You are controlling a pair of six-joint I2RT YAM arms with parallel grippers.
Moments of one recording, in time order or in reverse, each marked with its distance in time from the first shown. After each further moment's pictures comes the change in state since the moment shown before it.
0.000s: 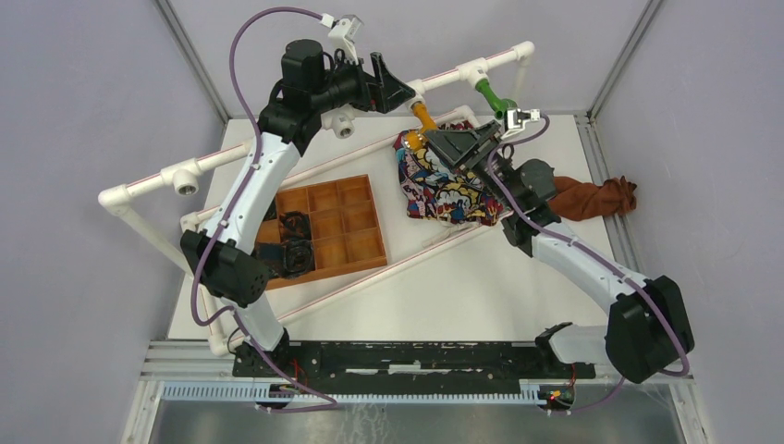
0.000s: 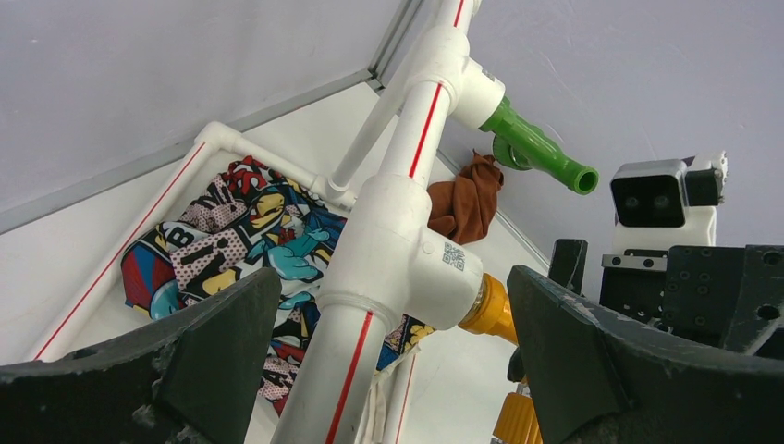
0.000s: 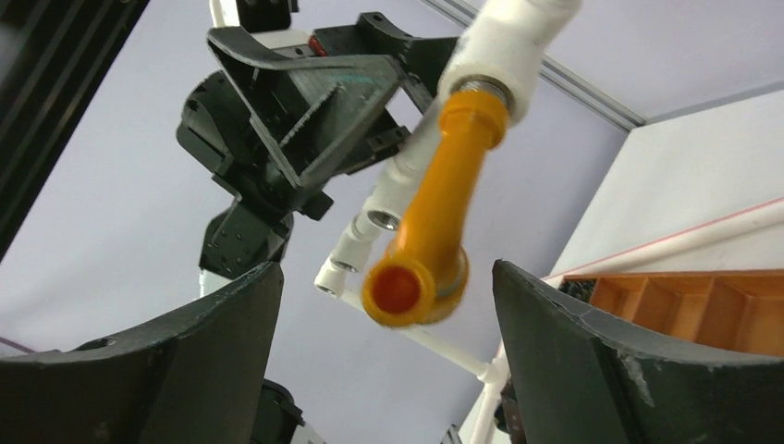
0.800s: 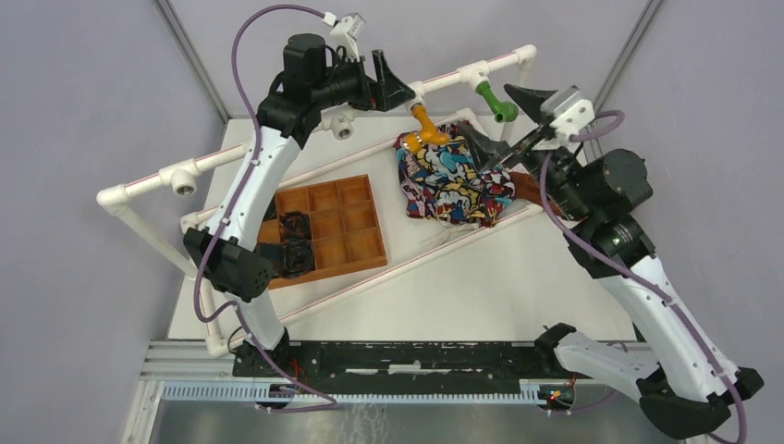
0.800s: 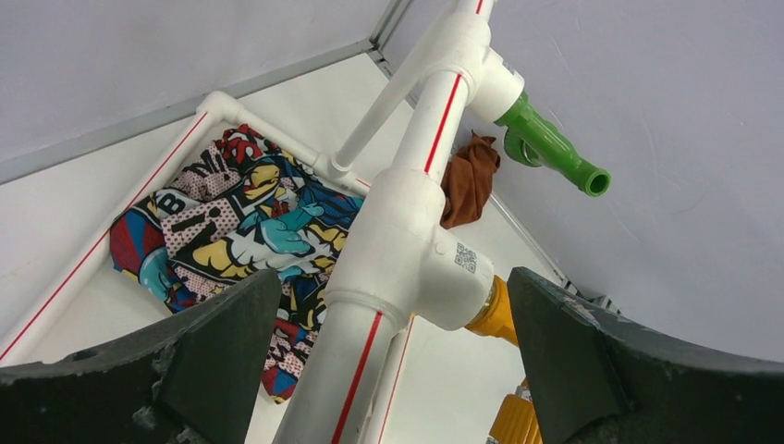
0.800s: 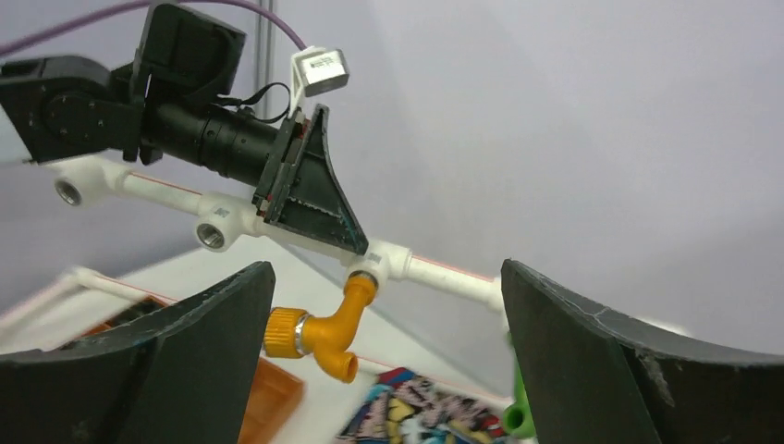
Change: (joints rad) left arm 0.000 0.031 0.091 -0.128 -0.002 0.000; right arm 0.027 -0.341 0.358 -0.715 0.113 -1.272
